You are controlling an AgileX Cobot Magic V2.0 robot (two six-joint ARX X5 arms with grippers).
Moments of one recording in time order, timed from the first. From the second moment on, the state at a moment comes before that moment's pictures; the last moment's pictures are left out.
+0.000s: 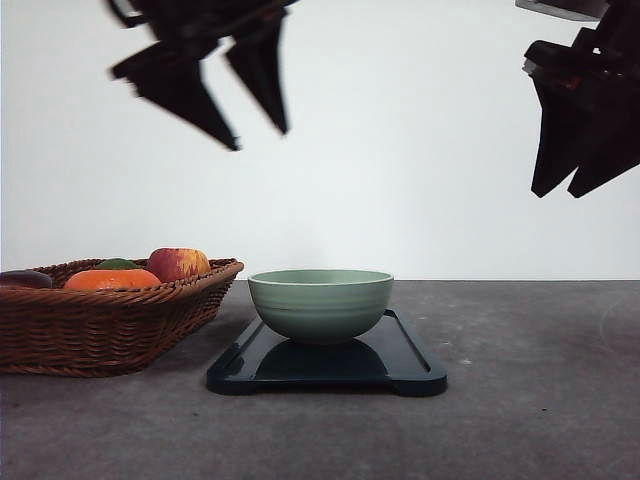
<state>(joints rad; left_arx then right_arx) -0.61 1.39 1.18 -0.52 0.02 -0.15 0.40 1.10 0.83 -0.52 -0.03 0.02</state>
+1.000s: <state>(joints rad) -0.52 0.99 0.79 -0.54 0.02 -0.12 0.40 1.10 0.83 -0.54 -0.05 0.02</state>
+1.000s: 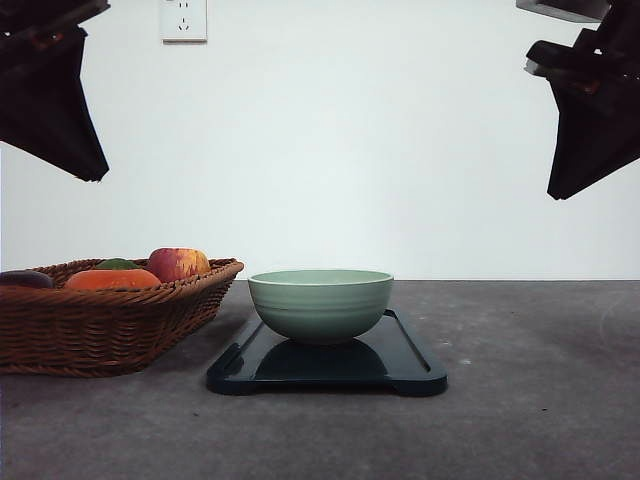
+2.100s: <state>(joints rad) -0.26 0.56 0.43 -0.20 0.02 -0.04 0.40 1.10 0.83 -0.50 -0.05 0.02</state>
